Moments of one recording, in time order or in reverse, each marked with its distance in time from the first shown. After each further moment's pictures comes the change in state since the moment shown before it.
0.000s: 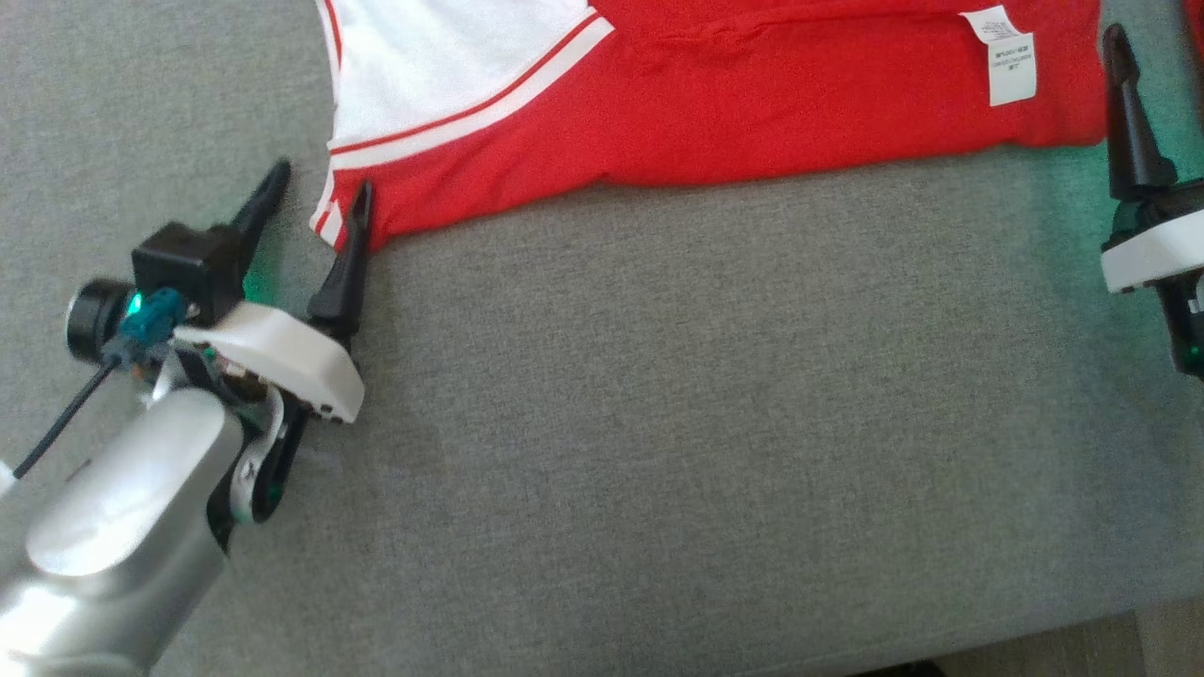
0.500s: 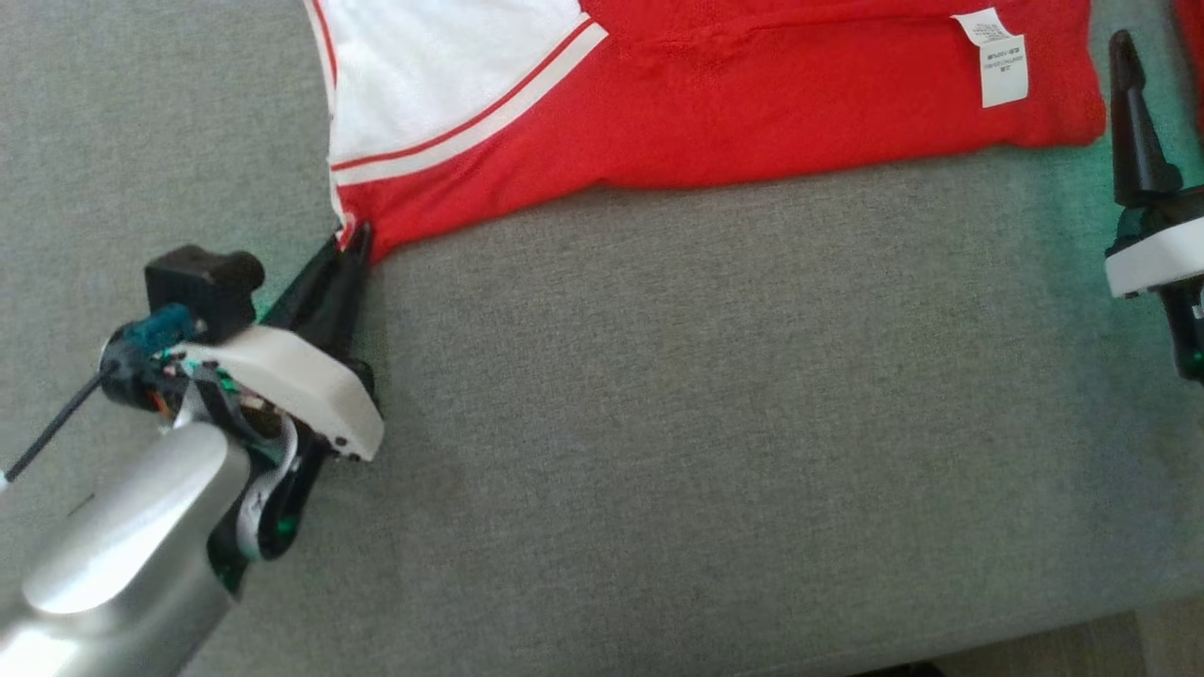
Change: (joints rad) left arm 0.080 0.026 0.005 -0.128 -0.117 0.008 0.136; right arm 0.018 0.007 -0.021 -0.004 0.000 0.000 0.000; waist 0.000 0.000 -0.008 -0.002
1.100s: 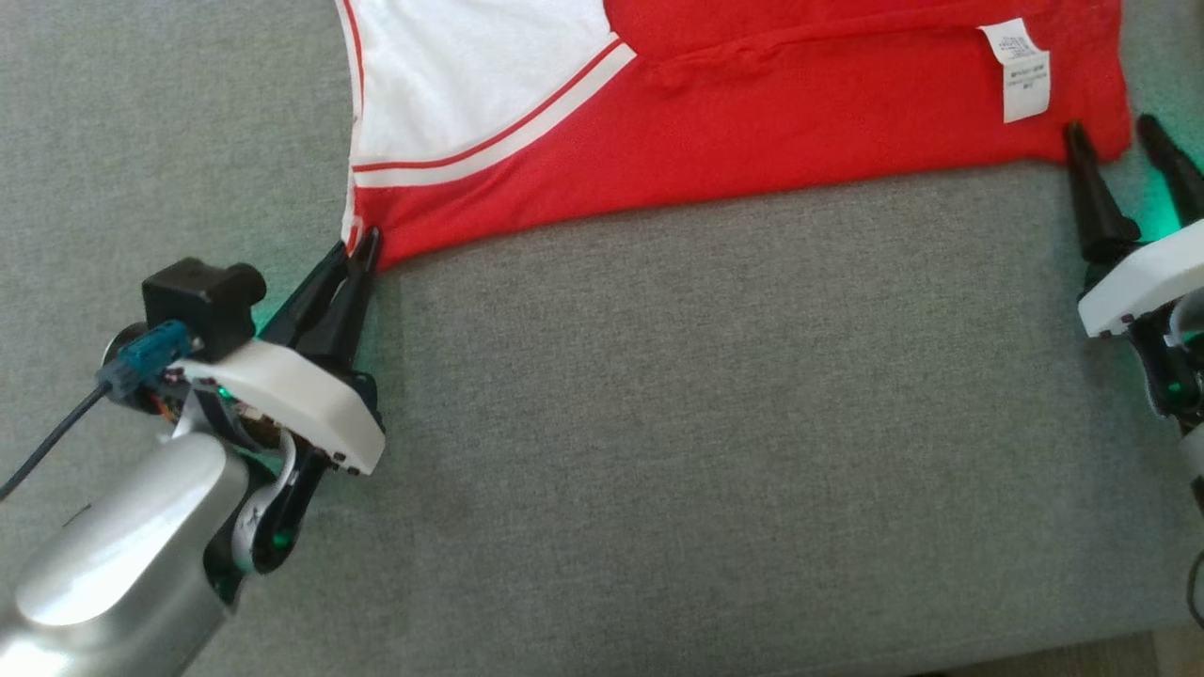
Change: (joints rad) left arm 0.017 0.020 0.000 -0.044 0.009 -0.009 -0.040; right arm -0.007 -0.001 0.090 0.155 0.192 0.000 0.162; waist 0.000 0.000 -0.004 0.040
